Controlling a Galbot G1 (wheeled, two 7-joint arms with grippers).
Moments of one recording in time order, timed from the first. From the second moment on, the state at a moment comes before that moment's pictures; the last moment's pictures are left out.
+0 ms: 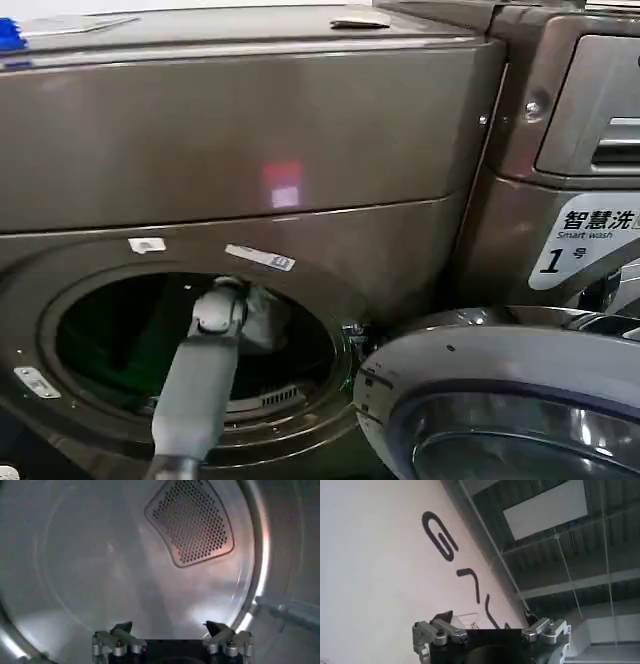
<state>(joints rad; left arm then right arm) 0.46 -1.51 -0.39 -1.15 -0.01 0.24 0.03 -1.85 1.04 2.65 2.10 0.97 -0.13 -0.17</state>
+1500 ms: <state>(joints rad) -0.01 -1.47 -0.17 -0.39 0.60 0.03 0.79 -1.83 1.05 2.63 2.11 0.94 -0.11 -0.19</state>
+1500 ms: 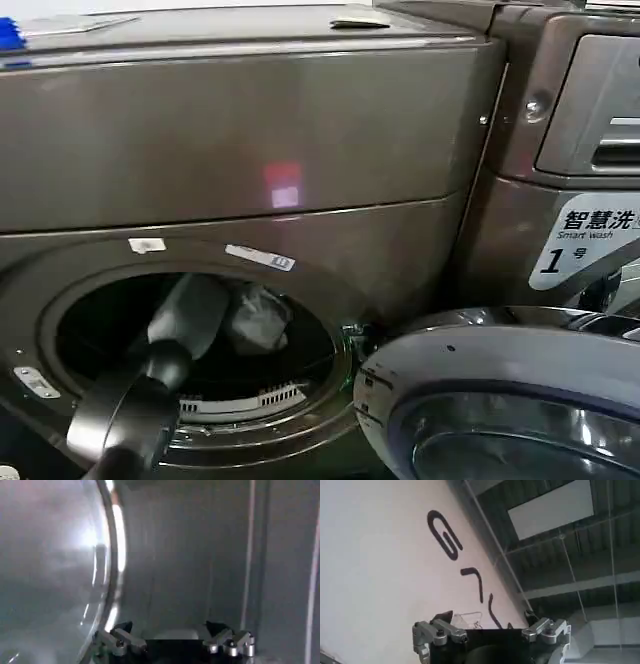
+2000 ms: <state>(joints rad) -0.08 -1.48 -0.11 -0.30 0.86 0.03 0.85 -1.83 1.06 2.62 2.12 0.94 -0.11 -0.19</state>
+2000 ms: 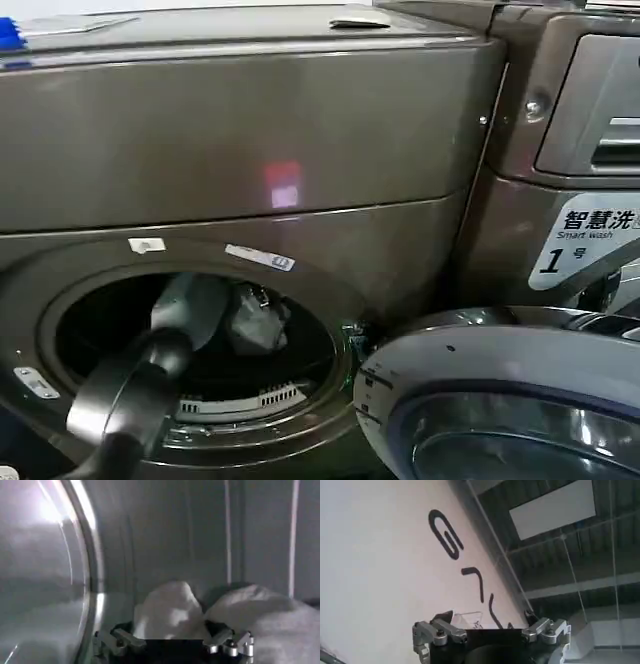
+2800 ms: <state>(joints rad) -0.18 -1.51 0.04 -0.18 0.93 0.03 0.94 -1.83 1.06 2.62 2.12 0.93 -0.11 -0.20</state>
